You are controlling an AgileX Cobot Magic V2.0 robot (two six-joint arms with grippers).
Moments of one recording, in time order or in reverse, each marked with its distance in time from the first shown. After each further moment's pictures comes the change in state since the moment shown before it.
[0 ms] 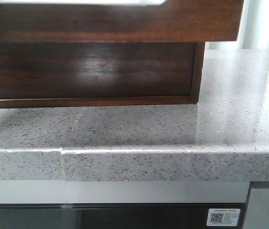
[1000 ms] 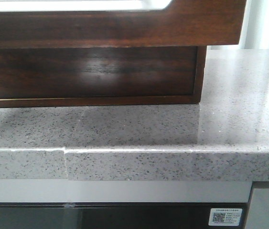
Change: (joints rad) left arm 0.049 -0.247 -0.326 1.188 0.032 -0.292; right arm -0.159 0.589 -0.476 -0.054 0.480 0.071
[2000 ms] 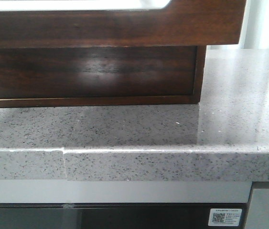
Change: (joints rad) left arm -0.106 -0.002 -0.080 0.188 -0.204 -0.042; right arm -0.323 0.685 -0.239 0.344 0.116 -0.422
